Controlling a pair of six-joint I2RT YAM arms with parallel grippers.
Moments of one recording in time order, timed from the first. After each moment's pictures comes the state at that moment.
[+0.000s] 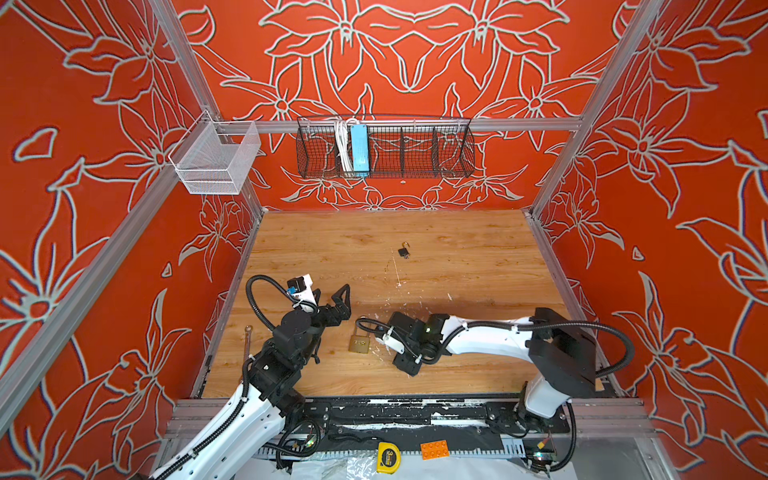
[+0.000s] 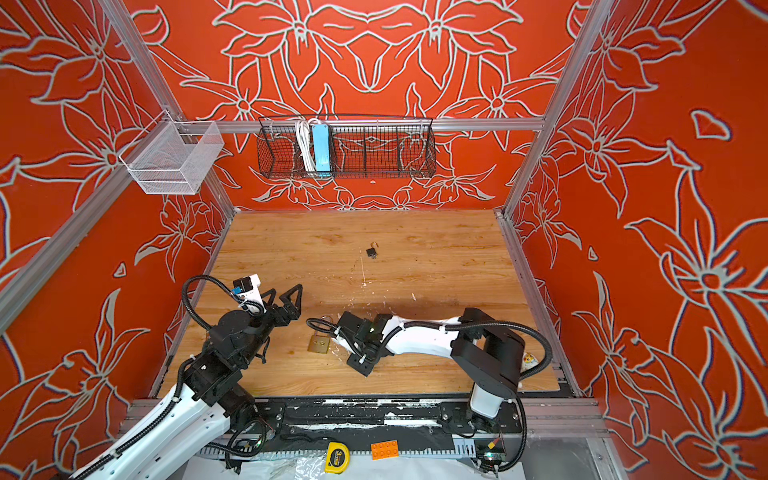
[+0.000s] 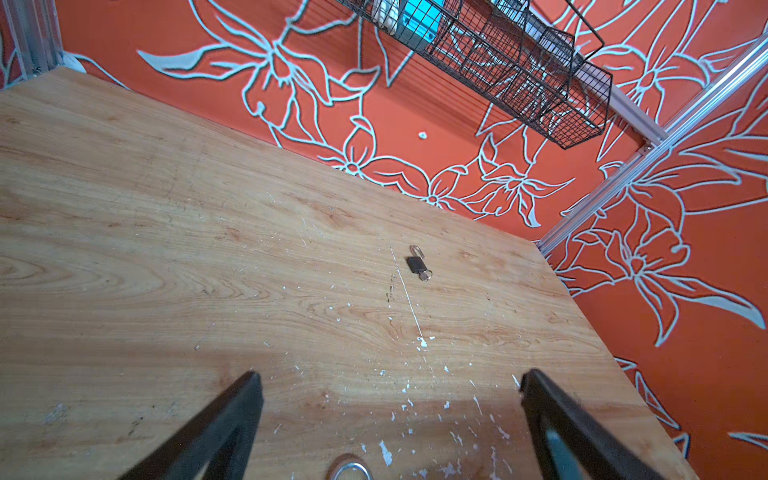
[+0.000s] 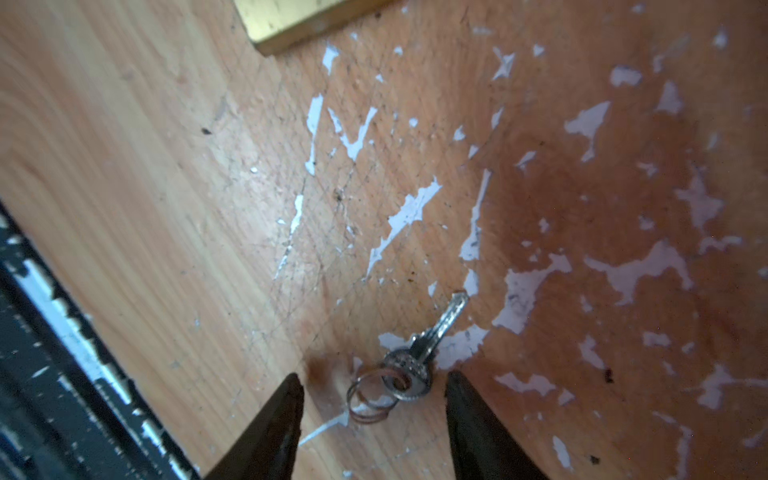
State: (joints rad) left arm -0.50 0.51 0.38 -0.06 -0.29 -0.56; right arm 1.13 1.72 1.01 -0.59 -0.01 0.07
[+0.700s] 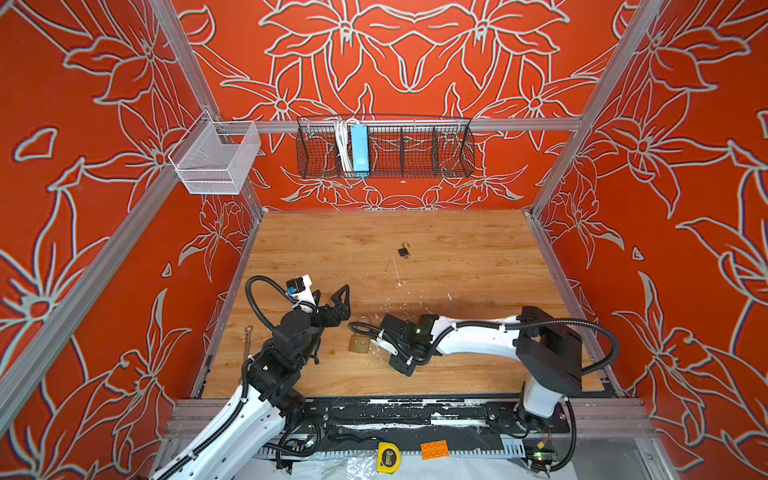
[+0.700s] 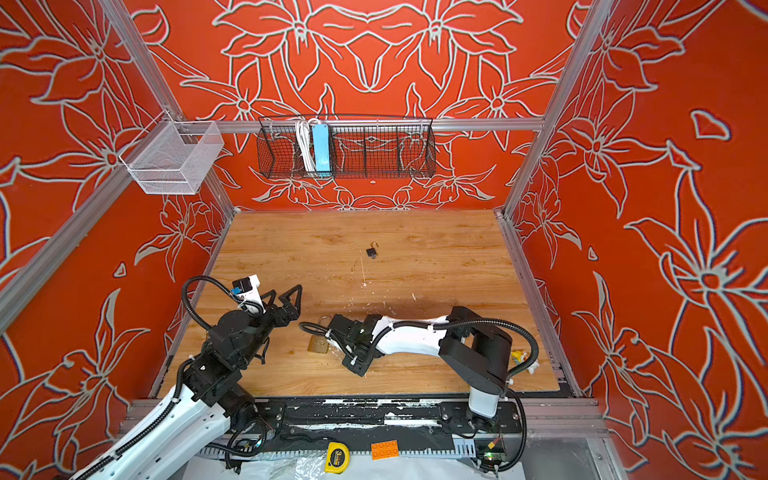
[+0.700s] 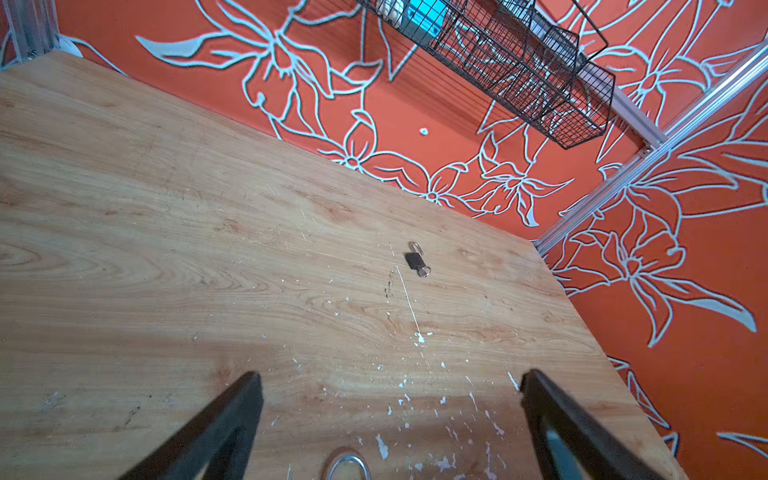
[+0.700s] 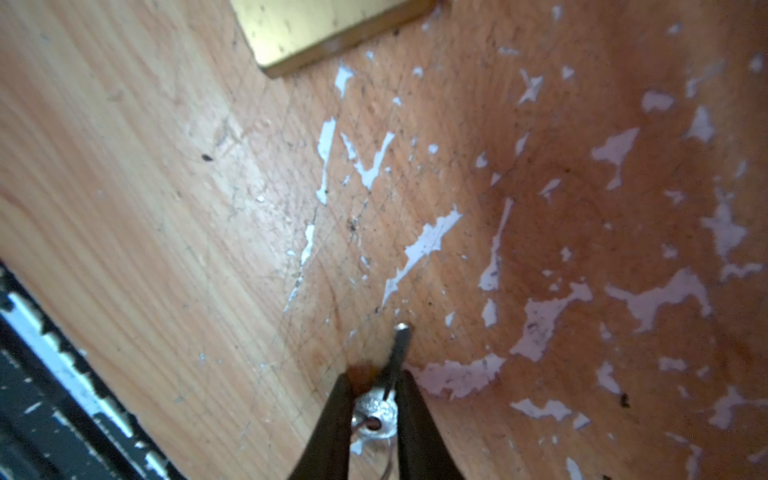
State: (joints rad) left arm -0.49 0.50 0.38 -0.08 -0.28 -0.58; right arm 1.14 1.77 1.07 -0.62 0.02 0.09
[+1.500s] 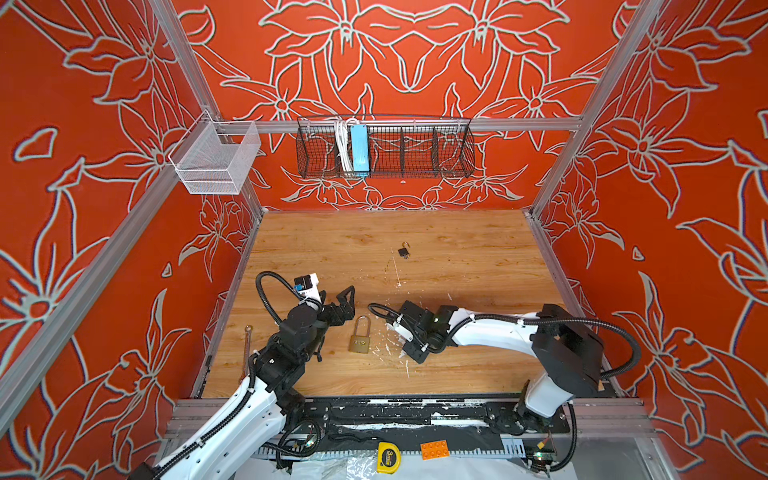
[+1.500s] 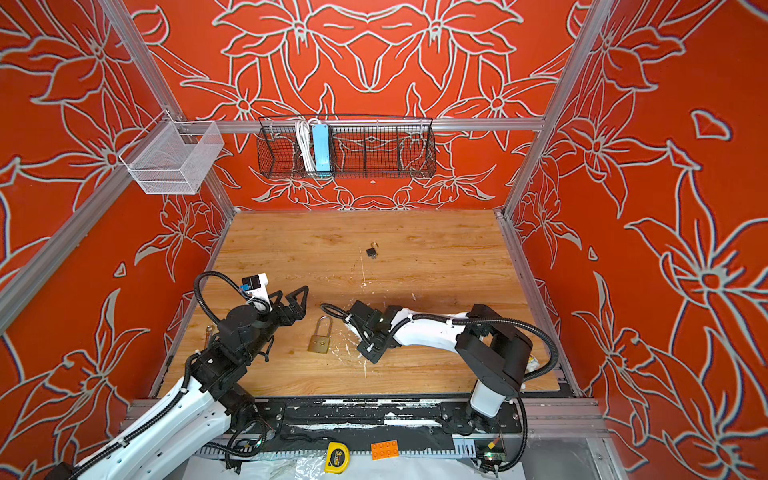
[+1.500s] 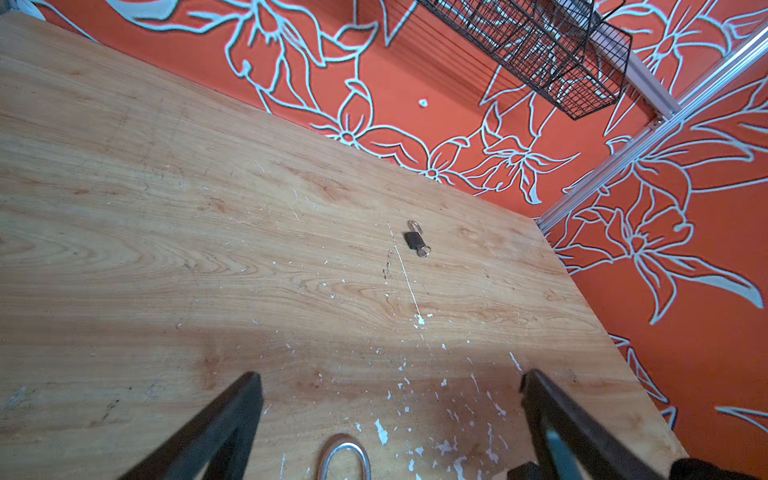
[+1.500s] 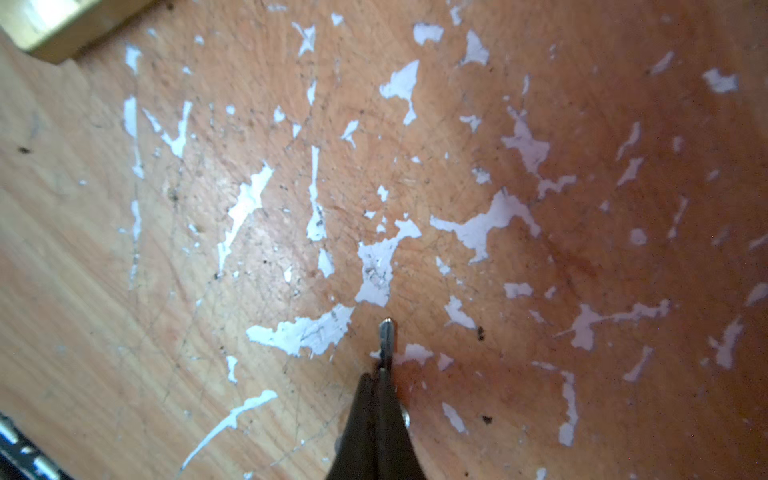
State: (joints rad) left arm -0.48 0.60 0.38 -0.04 -0.22 -0.58; right arm 1.01 1.65 0.95 -0.57 0.04 0.09
